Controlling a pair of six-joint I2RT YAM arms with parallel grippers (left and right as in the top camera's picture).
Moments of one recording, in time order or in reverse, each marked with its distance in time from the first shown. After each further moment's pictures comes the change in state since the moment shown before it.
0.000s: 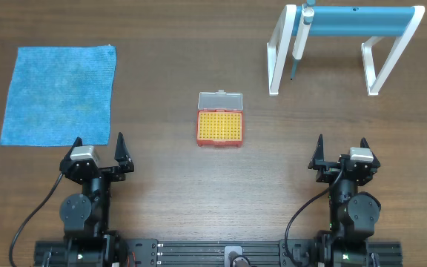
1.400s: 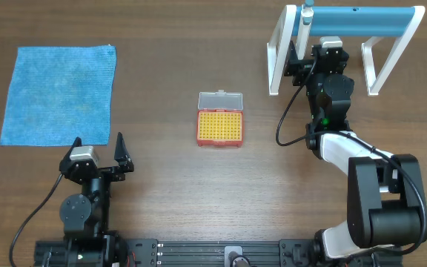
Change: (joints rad) left arm 0.001 -0.005 -0.001 0.002 -0.003 0.000; right arm 0.145 1.686 0.661 1.047 -0.025 0.058
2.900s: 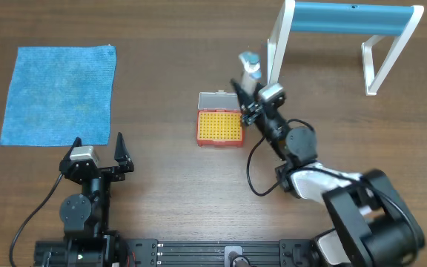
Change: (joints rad) left arm 0.000 0.000 0.000 0.000 0.000 0.000; right arm 0.384 -0.066 -0.262 0.472 -0.198 0.045
